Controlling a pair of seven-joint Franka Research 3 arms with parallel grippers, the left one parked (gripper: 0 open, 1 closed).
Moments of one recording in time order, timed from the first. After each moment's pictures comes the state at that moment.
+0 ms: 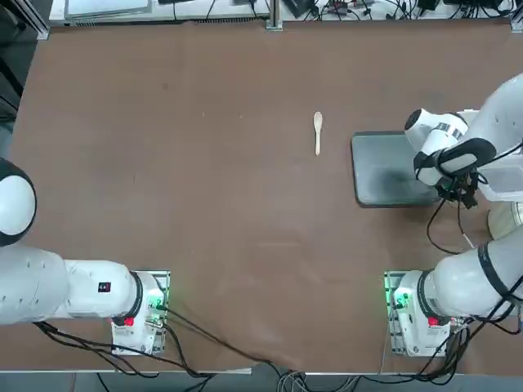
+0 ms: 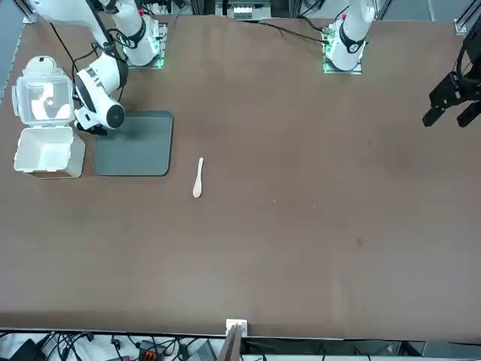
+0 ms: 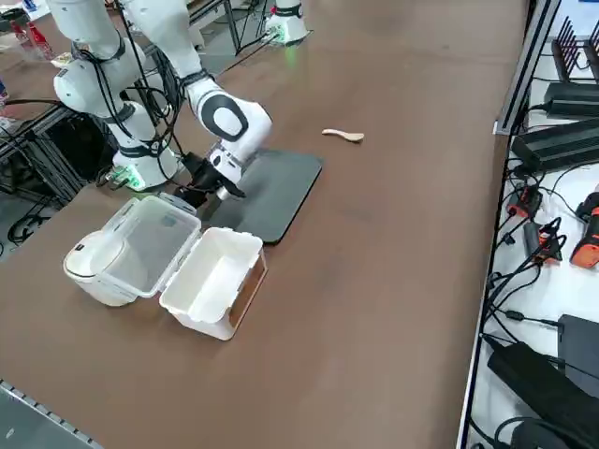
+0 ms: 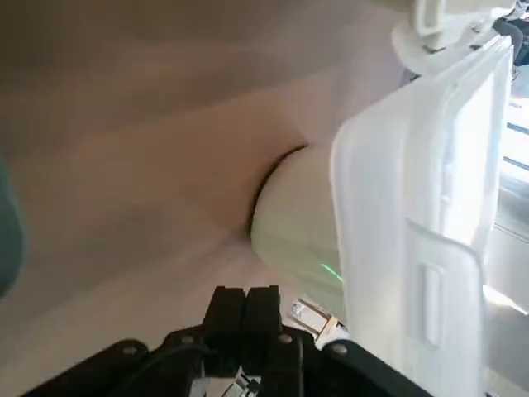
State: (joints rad) arm -0.06 0.24 0.03 -2.59 -0.94 1.86 0.82
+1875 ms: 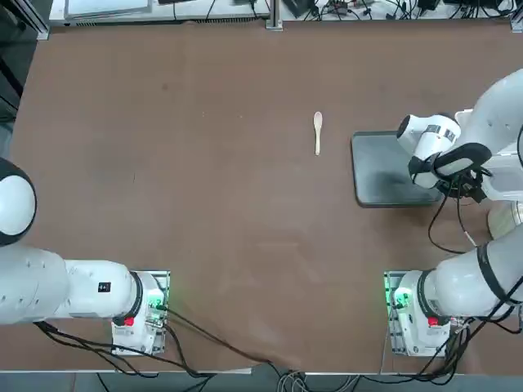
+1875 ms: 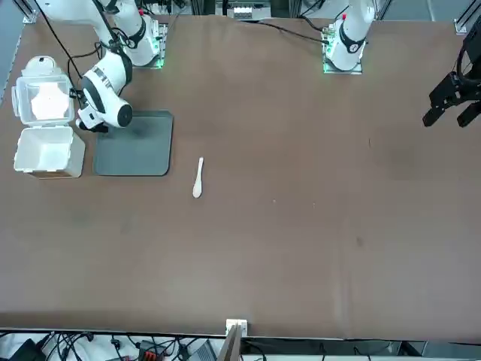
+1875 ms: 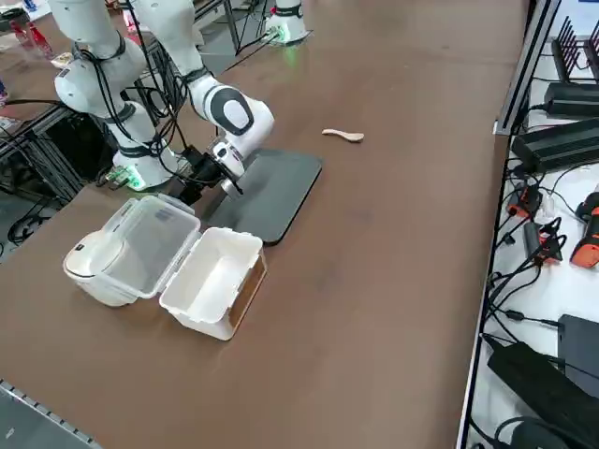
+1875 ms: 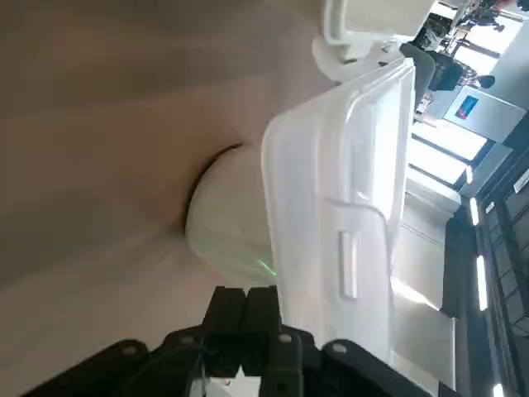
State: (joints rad) arm -0.01 0.24 0.05 -2.59 -1.02 1.72 0.82
